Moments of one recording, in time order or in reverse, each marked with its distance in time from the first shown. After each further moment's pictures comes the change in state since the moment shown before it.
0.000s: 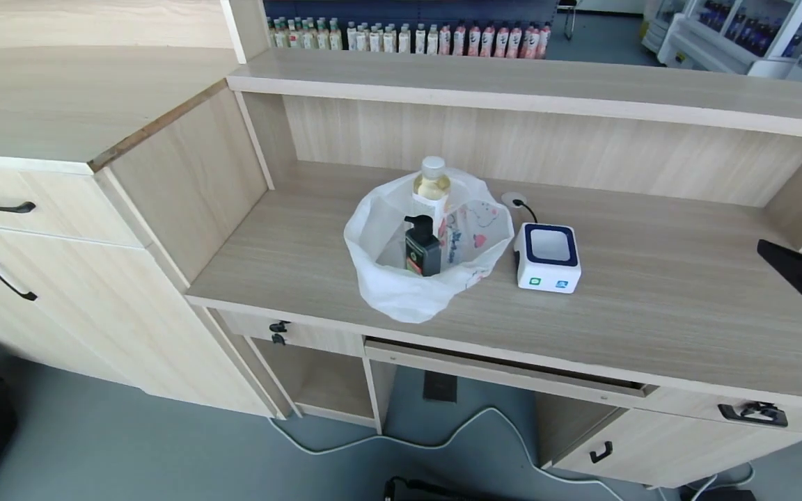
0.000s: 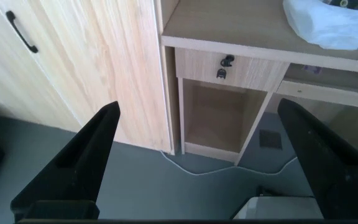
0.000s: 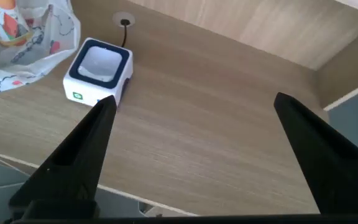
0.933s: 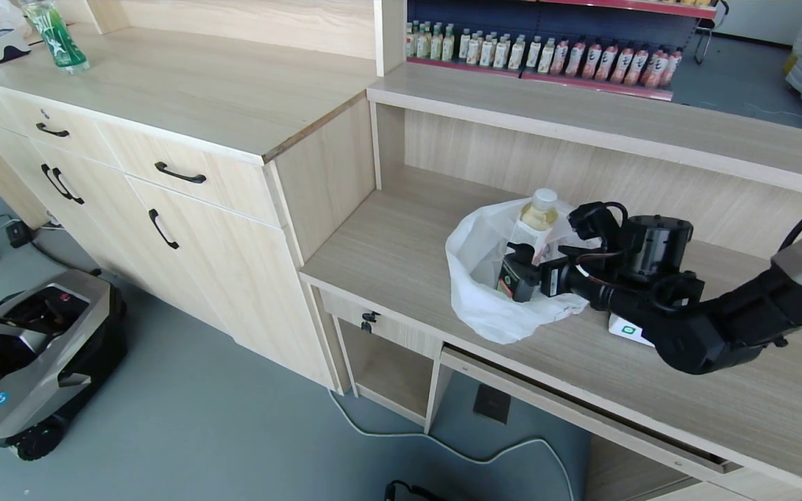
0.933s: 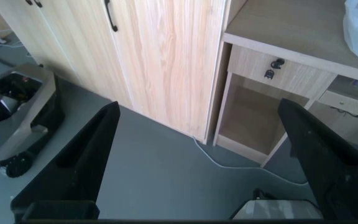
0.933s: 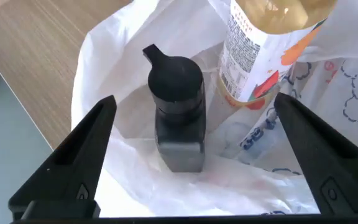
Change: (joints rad) left arm 0.000 0.000 0.000 0.000 0.000 0.000; right arm 0.391 0.889 -0.406 -0.361 0.015 0.190
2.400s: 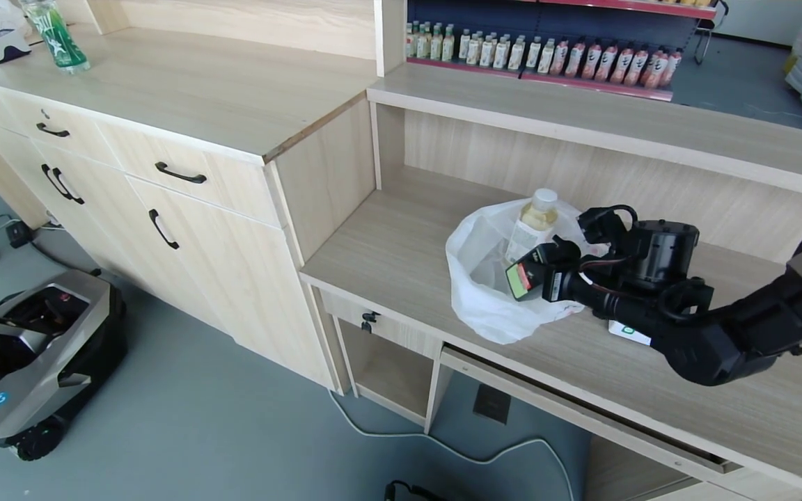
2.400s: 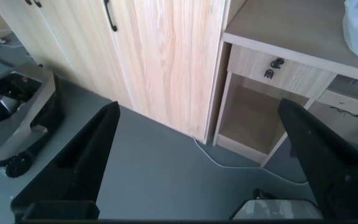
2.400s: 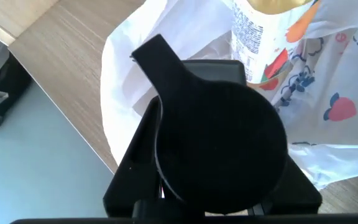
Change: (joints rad) left arm 0.000 0.000 0.000 0.000 0.000 0.000; right arm 0.013 -0.006 0.050 -0.010 0.000 0.131
